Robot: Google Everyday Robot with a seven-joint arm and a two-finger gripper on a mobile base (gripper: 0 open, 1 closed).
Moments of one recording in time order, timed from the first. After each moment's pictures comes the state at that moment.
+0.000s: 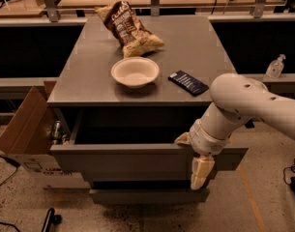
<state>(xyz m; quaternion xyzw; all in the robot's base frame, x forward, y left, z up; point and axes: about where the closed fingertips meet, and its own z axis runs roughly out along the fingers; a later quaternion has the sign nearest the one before) 0.458 -0.122 0.683 -0.76 0.62 0.16 0.10</state>
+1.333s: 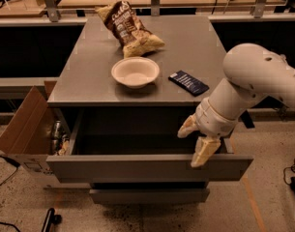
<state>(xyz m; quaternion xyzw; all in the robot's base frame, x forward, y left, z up) 0.467 -0.128 0.752 -0.78 0.60 0.15 0.14</state>
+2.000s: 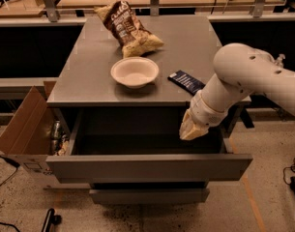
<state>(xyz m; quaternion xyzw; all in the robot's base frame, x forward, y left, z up) 0.527 -0.123 0.738 -0.74 0.65 0.10 0.15</state>
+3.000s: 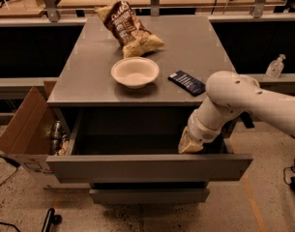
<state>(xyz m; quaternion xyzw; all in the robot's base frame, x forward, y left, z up) 0.524 -0.127 0.664 -0.70 0.70 0.12 0.12</state>
